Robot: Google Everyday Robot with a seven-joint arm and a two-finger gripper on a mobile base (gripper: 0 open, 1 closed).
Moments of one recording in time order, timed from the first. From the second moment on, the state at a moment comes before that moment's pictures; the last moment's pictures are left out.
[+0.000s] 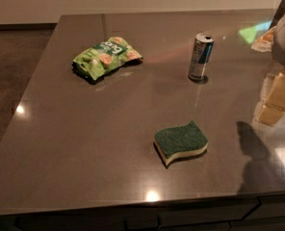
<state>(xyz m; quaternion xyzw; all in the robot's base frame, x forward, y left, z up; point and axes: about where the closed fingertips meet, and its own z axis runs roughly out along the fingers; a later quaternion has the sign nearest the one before) 0.438 -0.217 0.976 -0.60 0.78 -0.03 0.16</state>
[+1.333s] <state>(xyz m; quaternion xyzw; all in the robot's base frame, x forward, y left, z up) 0.434 -0.165 0.947 -0.67 0.72 0.02 0.17</state>
